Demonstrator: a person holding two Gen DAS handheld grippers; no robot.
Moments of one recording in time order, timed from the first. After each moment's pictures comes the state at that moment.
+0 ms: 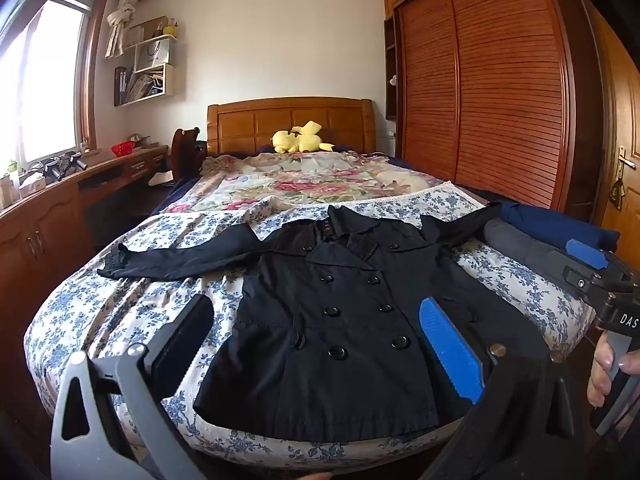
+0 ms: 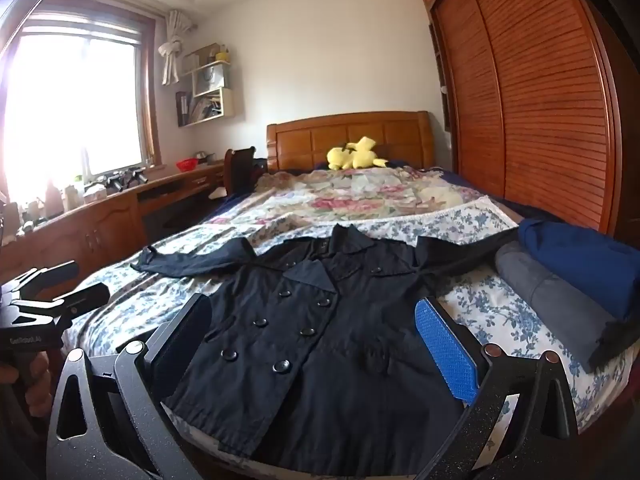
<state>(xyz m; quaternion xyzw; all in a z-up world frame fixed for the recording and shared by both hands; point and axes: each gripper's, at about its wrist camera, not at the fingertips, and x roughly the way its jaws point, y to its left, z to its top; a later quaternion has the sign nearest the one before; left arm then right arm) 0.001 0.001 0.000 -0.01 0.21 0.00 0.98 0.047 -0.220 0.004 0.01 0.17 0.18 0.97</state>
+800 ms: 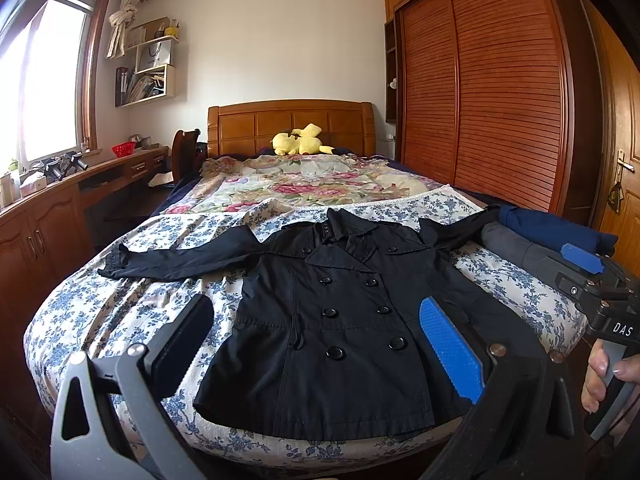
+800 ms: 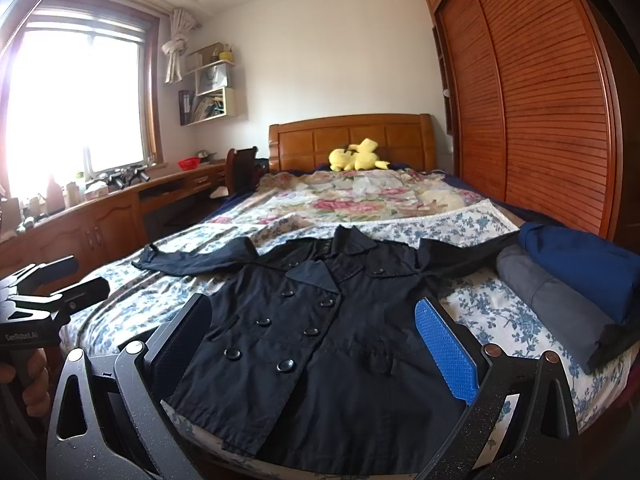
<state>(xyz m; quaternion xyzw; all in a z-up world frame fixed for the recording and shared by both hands) -0.005 -0.004 0.004 -0.01 0.20 0.00 0.98 0.041 -0.211 0.005 0.00 0.16 0.18 0.97</state>
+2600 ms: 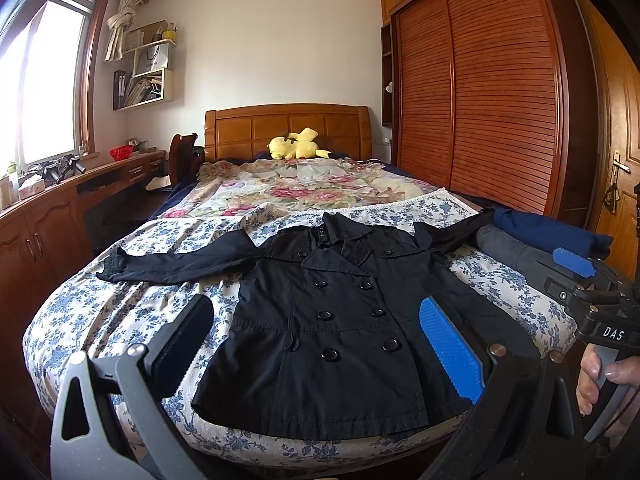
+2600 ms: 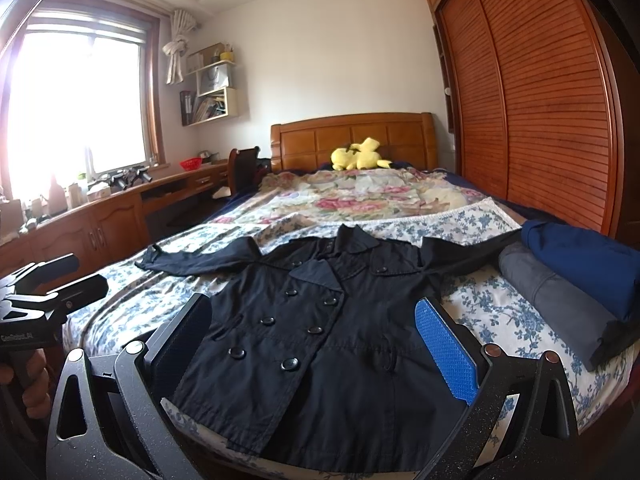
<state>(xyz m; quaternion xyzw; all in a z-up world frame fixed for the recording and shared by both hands) -0.012 -0.006 0.008 -0.01 0.20 0.00 0.98 0.037 -0.207 0.006 0.00 0.16 0.18 0.97</state>
